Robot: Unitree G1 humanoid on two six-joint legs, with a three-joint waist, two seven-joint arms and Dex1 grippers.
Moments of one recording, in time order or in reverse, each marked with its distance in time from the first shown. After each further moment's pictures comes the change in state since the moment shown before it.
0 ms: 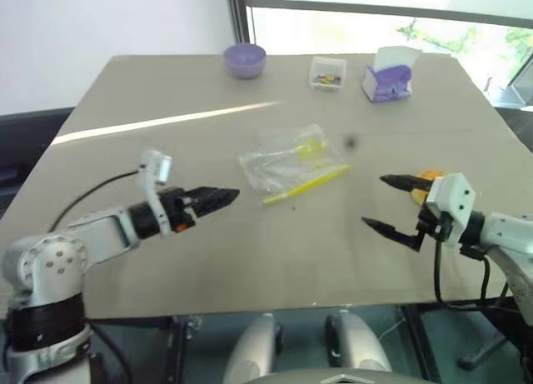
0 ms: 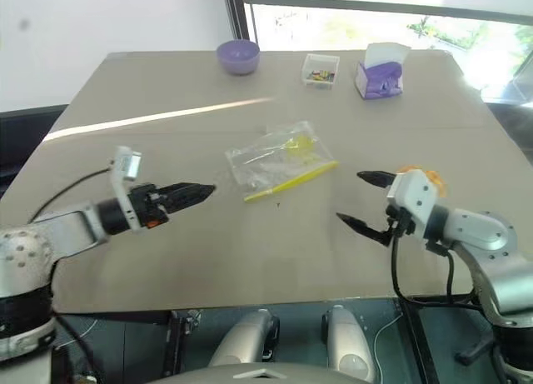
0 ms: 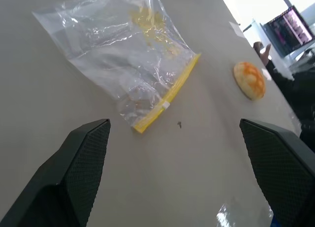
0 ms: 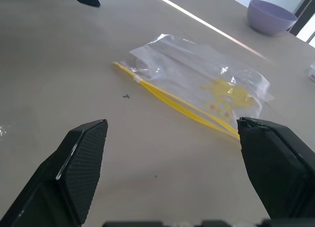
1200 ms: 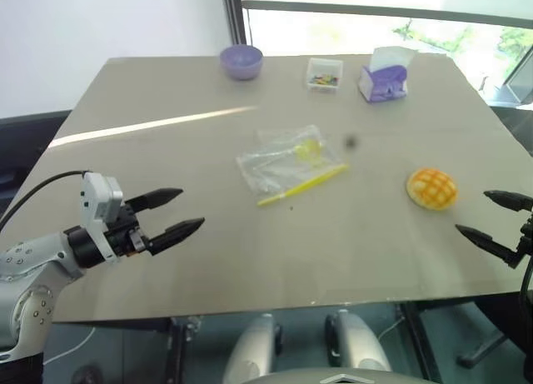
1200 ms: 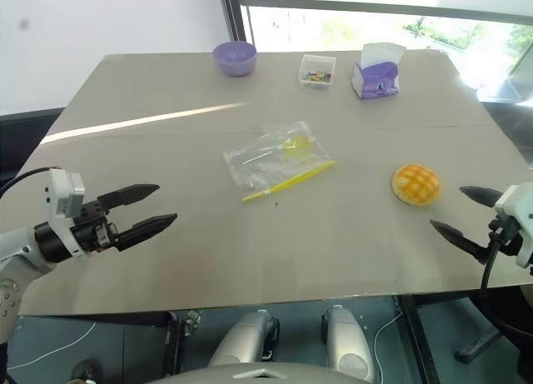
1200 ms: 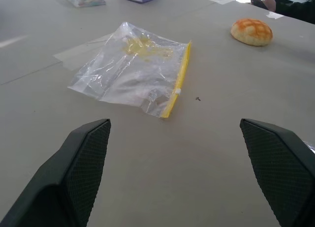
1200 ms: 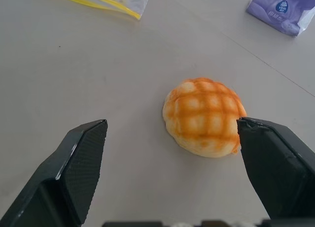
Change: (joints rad) left arm 0.439 0.162 0.080 -0.154 0.514 -0.795 -0.716; right arm 0.342 -0.166 -0.494 0.221 0.050 -0.072 0.121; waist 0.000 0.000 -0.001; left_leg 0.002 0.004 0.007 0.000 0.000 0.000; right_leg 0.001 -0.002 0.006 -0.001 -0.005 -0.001
